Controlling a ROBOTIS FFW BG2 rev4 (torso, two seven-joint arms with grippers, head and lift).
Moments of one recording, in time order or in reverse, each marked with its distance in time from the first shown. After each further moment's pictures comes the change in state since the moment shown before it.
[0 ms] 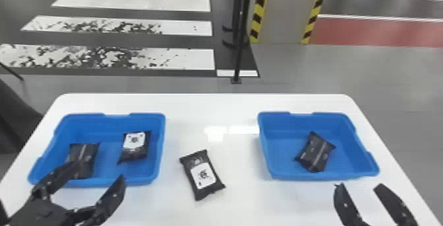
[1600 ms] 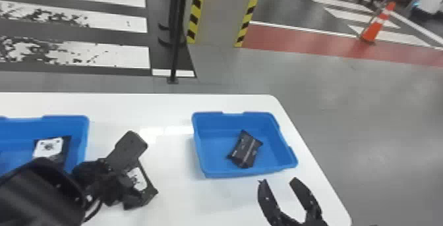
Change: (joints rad) left arm -0.904 0.132 -0.848 0.691 -0.242 0.575 0.042; right arm -0.015 0.000 0.008 0.038 -0.032 0.000 0.003
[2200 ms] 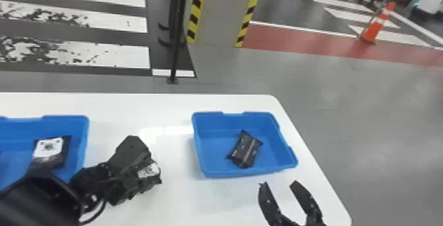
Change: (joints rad) left arm 0.036 -0.013 0.039 0.074 -0.026 -0.254 0.000; right arm 0.011 0.000 0.000 0.004 -0.018 0.000 0.003
